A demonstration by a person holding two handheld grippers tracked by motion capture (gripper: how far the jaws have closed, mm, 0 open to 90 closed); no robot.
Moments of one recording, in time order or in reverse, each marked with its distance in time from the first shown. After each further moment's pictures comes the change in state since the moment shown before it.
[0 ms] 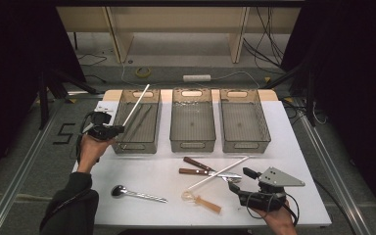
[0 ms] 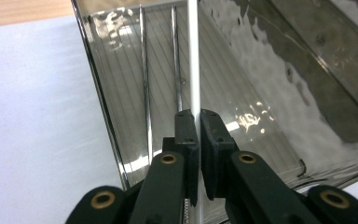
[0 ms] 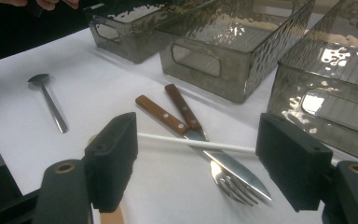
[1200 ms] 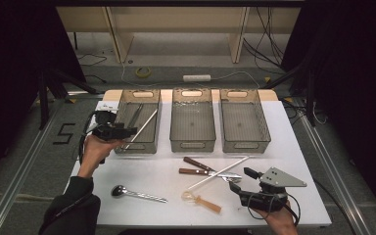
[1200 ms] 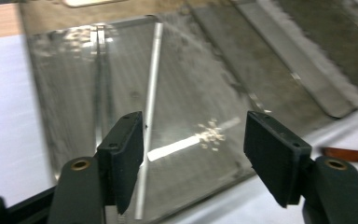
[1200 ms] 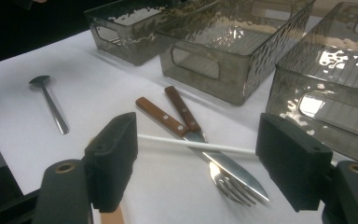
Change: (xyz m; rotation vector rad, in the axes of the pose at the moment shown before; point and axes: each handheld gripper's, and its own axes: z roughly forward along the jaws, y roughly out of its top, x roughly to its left) left arm -0.038 0.009 -0.023 -0.034 -0.109 0.005; right arm 0.000 0.001 -0.003 -0.010 0.000 -0.005
